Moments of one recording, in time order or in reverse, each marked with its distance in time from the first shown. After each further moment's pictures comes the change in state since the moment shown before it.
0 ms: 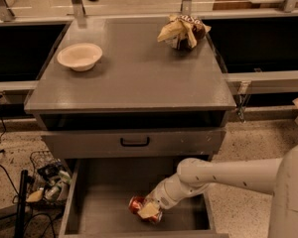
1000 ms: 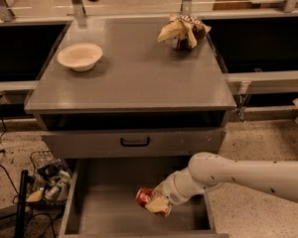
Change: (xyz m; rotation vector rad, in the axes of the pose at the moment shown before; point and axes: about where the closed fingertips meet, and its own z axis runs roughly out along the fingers) arm -0.017 0.022 -0.075 0.117 -0.012 -0.046
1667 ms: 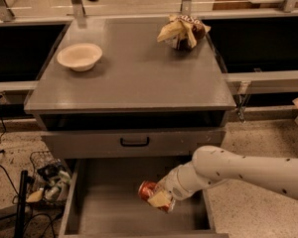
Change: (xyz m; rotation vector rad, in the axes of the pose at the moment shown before) arm -0.016 0.004 -0.035 0.050 0.007 0.014
